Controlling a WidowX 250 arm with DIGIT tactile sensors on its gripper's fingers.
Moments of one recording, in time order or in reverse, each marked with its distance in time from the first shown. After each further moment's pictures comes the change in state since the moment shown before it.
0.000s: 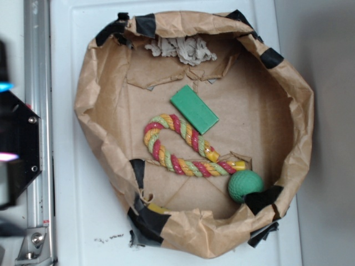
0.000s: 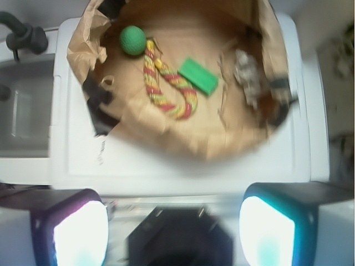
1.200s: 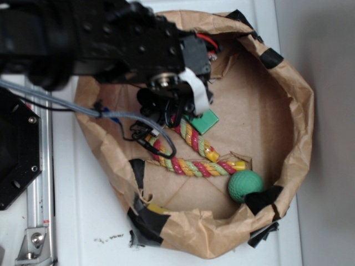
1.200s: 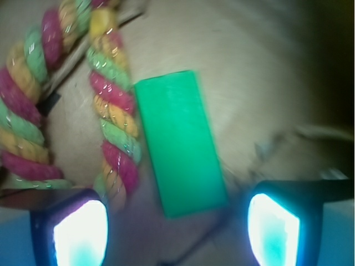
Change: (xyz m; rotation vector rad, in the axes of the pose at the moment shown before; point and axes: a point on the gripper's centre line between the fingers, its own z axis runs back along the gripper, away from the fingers) arm 0.070 0.043 -0.192 0.015 -0.017 -0.690
